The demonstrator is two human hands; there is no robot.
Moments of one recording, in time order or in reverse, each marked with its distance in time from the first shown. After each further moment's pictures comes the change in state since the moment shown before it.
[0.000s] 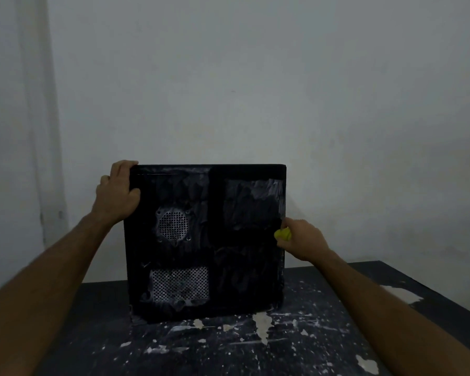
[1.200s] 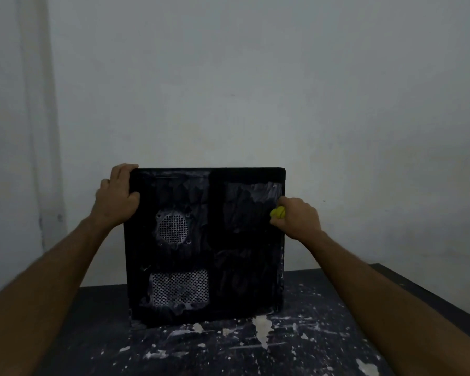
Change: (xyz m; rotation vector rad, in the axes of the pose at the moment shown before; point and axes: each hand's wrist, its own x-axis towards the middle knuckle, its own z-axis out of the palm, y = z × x) left_hand 0.002 -0.004 0.001 -0.011 -0.015 0.006; right_hand 0.033 -0.031 -0.033 -0.072 0.139 -0.019
